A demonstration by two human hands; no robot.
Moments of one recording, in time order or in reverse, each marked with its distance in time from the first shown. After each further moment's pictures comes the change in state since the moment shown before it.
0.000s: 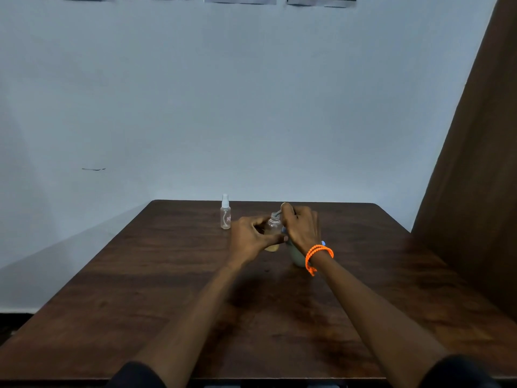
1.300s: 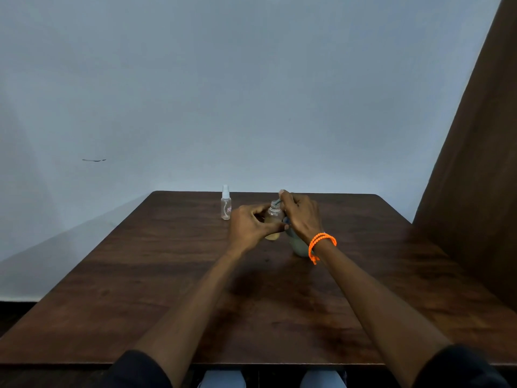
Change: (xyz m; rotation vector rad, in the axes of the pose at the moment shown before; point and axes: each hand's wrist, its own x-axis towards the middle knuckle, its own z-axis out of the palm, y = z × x) left_hand -0.001 0.010 -0.003 0.005 0.002 0.046; right_hand 0.003 0.003 -0.003 0.034 -0.051 -0.008
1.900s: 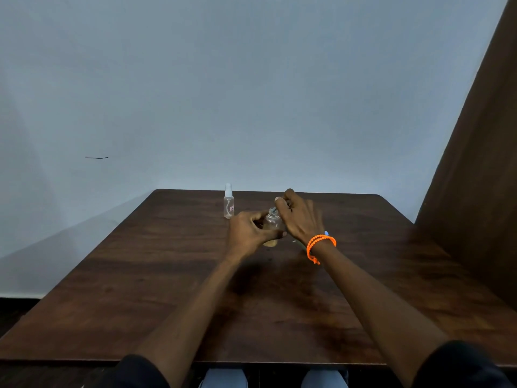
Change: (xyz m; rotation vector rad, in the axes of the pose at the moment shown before) left_hand -0.011 -0.021 -0.004 0.047 0.031 -0.093; right_hand -0.002 0.003 0.009 -0.334 -0.015 -0.151
